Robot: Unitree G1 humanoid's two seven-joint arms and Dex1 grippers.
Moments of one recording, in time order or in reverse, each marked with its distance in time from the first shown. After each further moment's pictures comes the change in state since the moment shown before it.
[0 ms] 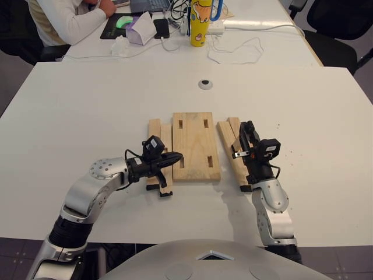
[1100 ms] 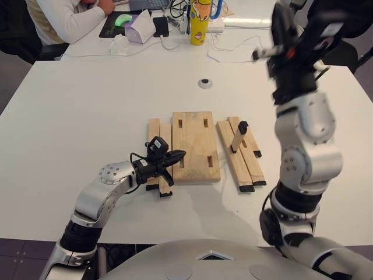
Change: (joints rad) left arm 0.039 -0.088 -0.023 0.002 0.039 -0.049 0.093; right arm -0.556 -0.032 -0.083 -0.389 0.052 0.700 -0.111
